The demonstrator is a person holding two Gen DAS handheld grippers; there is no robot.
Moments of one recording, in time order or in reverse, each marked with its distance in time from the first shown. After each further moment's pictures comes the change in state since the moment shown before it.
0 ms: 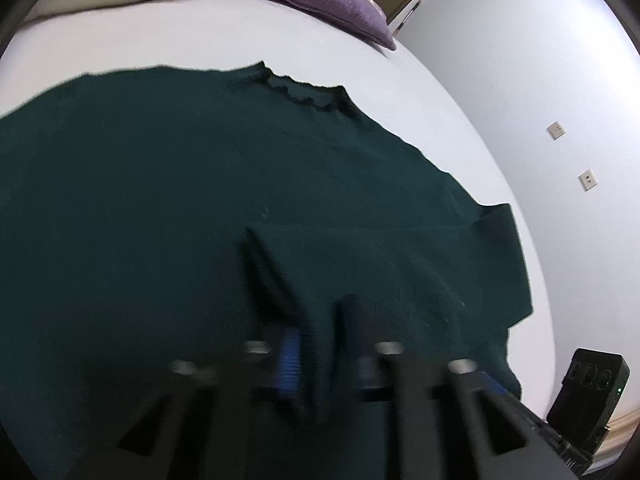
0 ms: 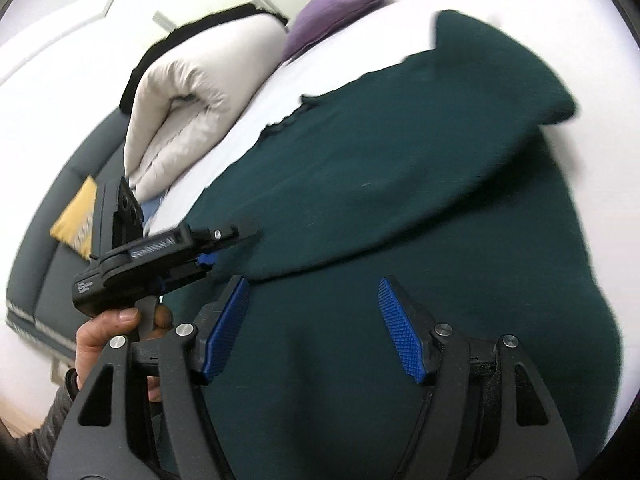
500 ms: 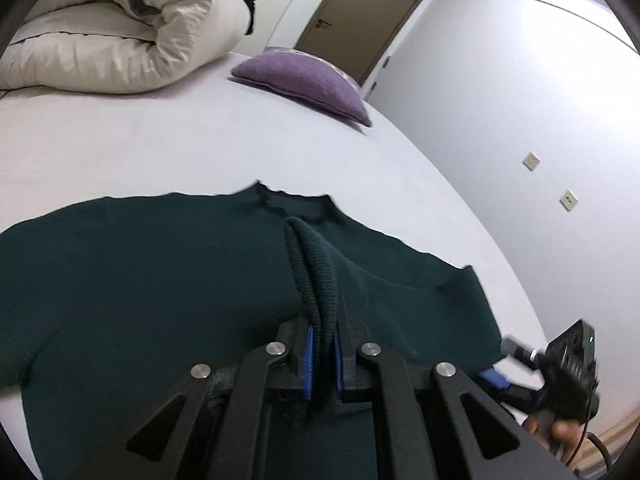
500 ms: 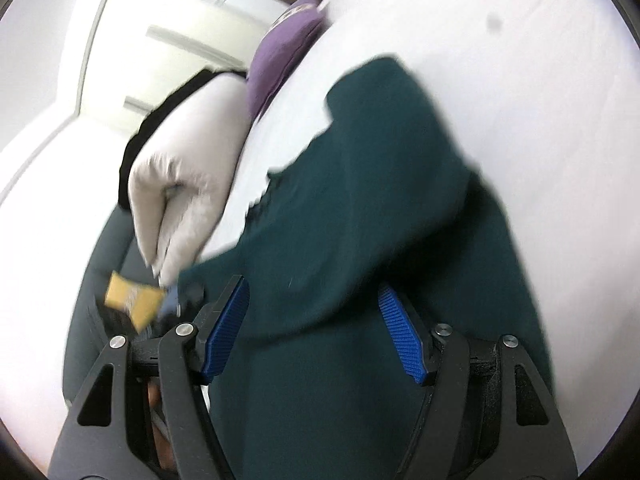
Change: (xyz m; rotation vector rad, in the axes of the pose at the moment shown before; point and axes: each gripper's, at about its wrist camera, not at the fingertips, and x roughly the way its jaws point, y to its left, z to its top) left arm -0.045 0.009 0.030 0.088 -0.269 -0.011; right arm -0.029 -0.083 0.057 0.322 -0.118 0.090
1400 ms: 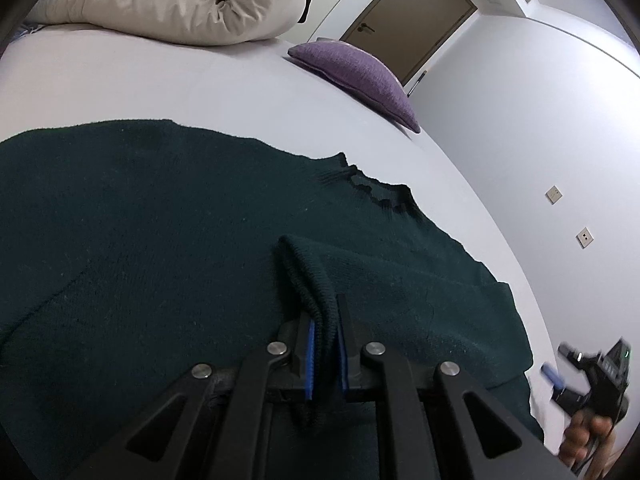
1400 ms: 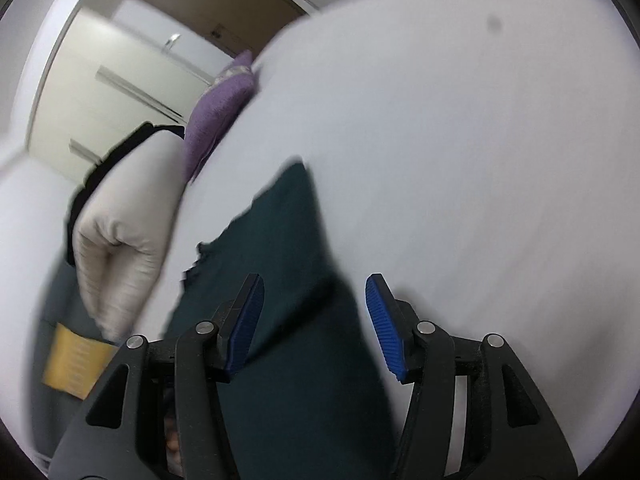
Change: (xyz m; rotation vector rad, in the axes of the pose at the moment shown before) left arm 0.028 0.066 -0.025 -0.152 -0.013 -0.006; right arm -0.060 -0.007 0.033 -0.024 -0.193 -0.266
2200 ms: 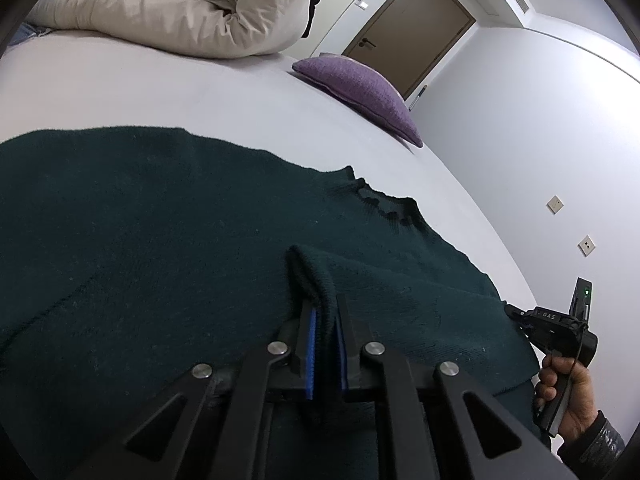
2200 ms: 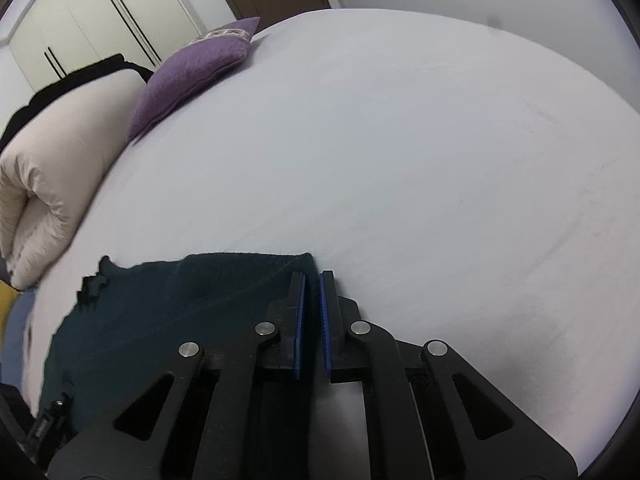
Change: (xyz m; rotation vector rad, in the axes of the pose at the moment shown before) left arm 0.003 0.008 0.001 -0.007 -0.055 0.004; right arm 0.123 0.028 0.077 -0.276 0.049 -0.224
